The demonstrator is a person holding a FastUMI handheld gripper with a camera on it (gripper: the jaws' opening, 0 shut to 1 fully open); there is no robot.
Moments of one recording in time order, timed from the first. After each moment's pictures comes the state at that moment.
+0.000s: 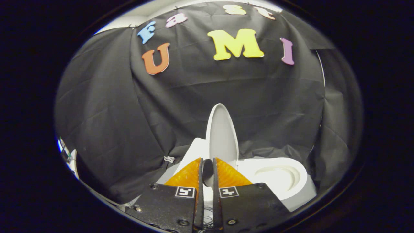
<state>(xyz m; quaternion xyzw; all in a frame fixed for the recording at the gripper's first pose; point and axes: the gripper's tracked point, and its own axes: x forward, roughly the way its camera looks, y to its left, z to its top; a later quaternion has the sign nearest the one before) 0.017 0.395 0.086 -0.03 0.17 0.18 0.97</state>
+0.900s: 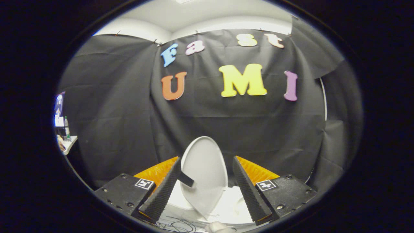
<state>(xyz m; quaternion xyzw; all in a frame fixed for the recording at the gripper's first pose) -0.011 0.280 0.139 -0.03 -0.02 0.21 0.98</state>
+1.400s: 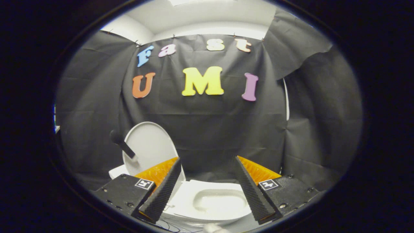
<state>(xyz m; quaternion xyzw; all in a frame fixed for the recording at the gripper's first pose) -0.007 0.109 0.080 -0.02 -0.05 0.08 1.00</state>
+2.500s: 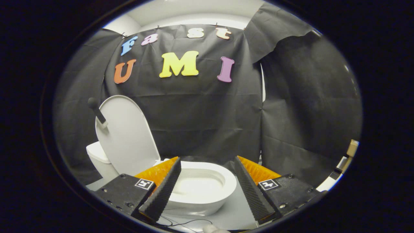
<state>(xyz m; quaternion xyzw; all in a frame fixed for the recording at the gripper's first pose) -0.019 0.017 -0.003 -0.03 0.01 0.02 1.00</state>
